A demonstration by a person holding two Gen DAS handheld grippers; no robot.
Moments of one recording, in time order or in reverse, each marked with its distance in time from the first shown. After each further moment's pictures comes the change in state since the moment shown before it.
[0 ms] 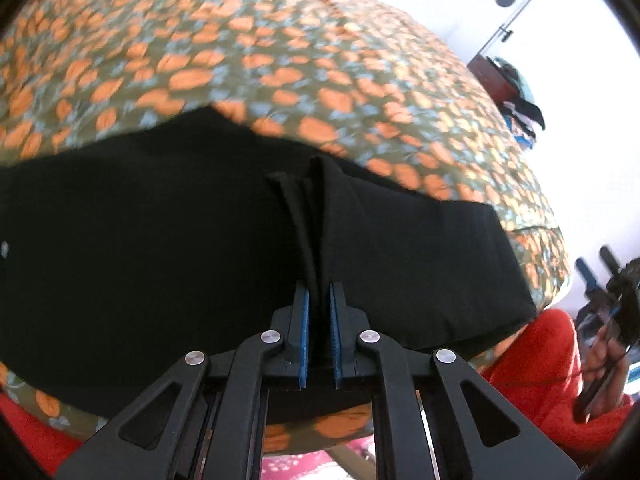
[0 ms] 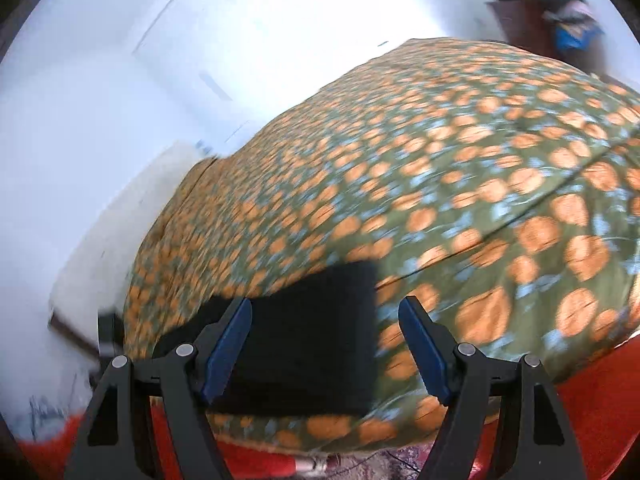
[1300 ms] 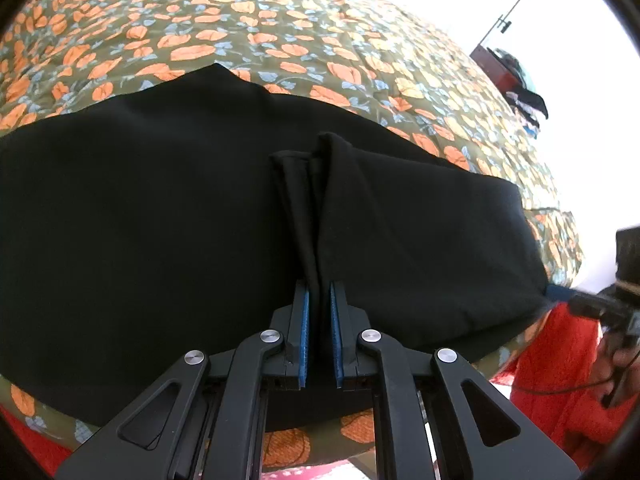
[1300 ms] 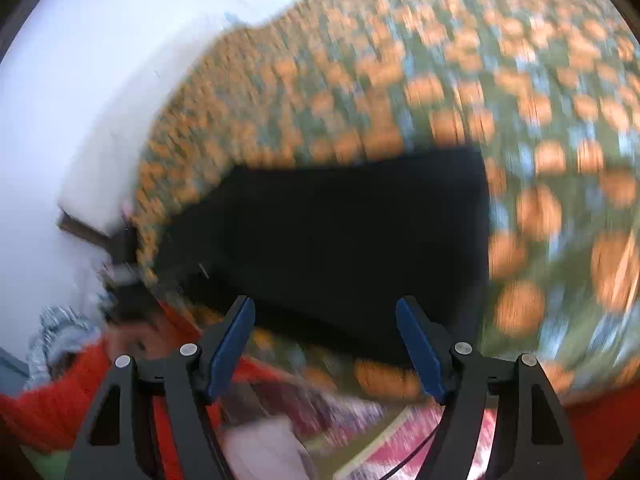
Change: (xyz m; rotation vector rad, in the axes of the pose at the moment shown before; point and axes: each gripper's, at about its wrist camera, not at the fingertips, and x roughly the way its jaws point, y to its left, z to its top) left arm 0.023 0.005 -0.027 0.035 -0.007 0.021; right arm 0.099 0.044 -0.054 -0.165 0.529 0.072
